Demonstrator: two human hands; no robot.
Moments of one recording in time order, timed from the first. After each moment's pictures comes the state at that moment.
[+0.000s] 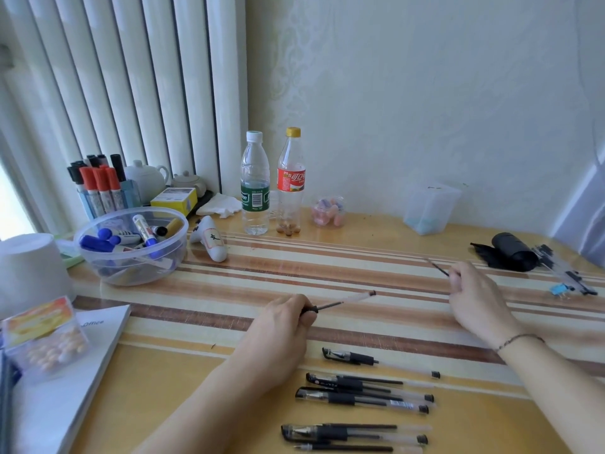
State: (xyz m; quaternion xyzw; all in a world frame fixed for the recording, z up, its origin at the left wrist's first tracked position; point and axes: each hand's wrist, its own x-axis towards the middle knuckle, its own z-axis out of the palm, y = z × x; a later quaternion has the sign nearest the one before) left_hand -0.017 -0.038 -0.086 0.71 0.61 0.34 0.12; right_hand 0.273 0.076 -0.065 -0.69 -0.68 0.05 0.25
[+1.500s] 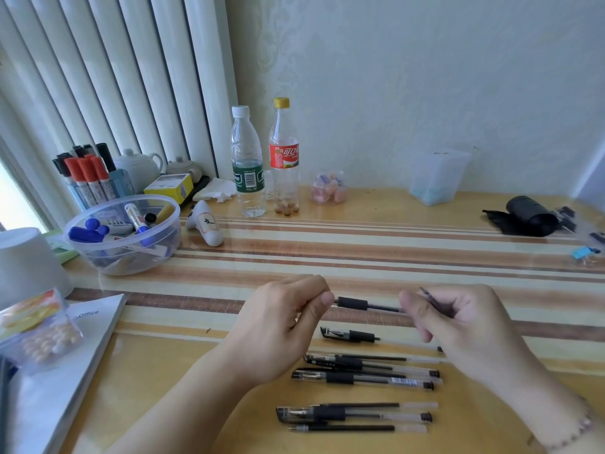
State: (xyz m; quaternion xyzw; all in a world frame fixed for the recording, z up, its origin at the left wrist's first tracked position) left_hand -0.008 -0.055 -0.067 0.79 0.46 0.40 0.09; right_hand 0.231 -0.030 -0.055 -0.41 -0.76 0.31 0.40
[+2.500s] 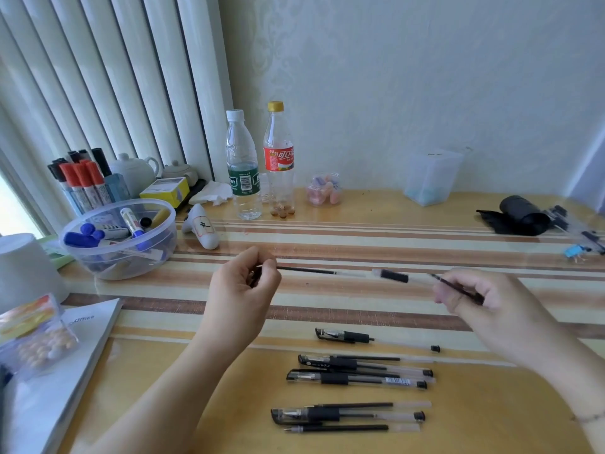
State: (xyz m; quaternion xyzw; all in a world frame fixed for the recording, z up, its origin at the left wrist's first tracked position) left_hand -0.024 -0.043 -0.062 0.58 0.57 0.56 0.17; right_hand 0.274 -0.006 -0.047 -0.51 -0.78 0.18 0.31
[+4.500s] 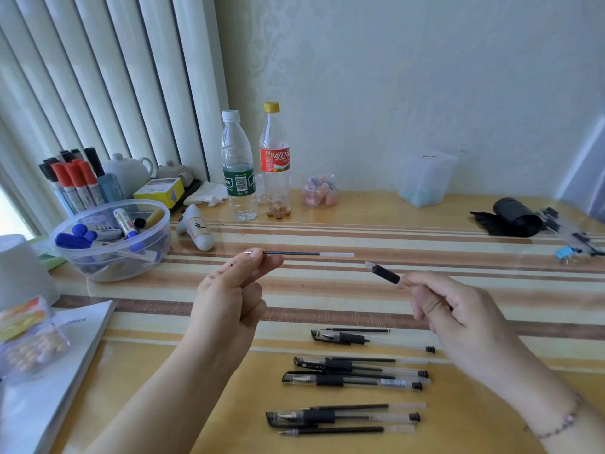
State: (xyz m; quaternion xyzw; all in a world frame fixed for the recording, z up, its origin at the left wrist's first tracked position) left_hand -0.019 -0.049 -0.049 0.26 0.44 0.68 0.52; right_hand 0.249 -0.021 -0.057 -0.45 -0.79 0.19 0.36
